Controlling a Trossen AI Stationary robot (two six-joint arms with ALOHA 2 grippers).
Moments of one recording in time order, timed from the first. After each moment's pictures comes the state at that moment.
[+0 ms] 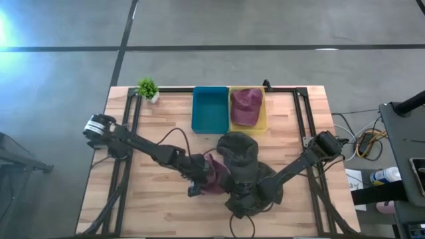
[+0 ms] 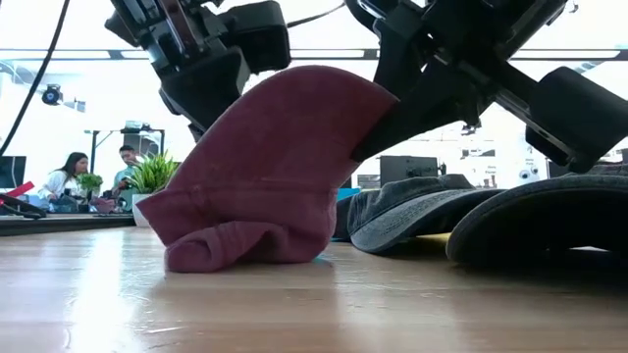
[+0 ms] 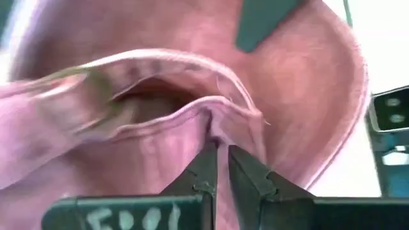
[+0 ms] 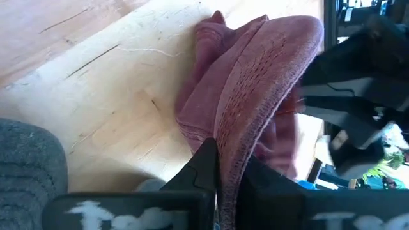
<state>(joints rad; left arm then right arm) -0.28 1.65 0.99 -0.15 0.11 -0.42 0.58 1.97 1.30 -0.36 0.66 -0.63</state>
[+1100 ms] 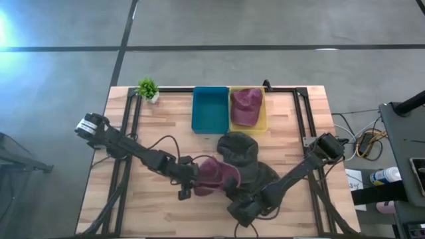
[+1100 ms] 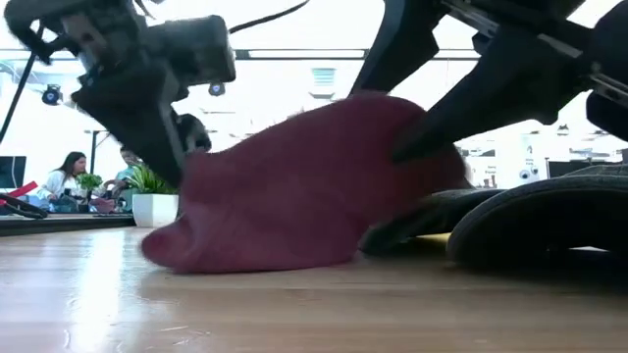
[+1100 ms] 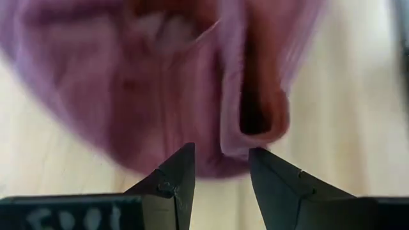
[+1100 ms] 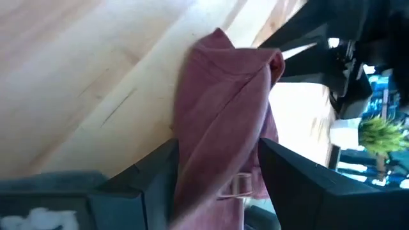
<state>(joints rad) -0.38 1.57 0.85 -0.15 -0.03 -0.51 0.64 1.97 1.32 -0.37 0.69 -0.39</state>
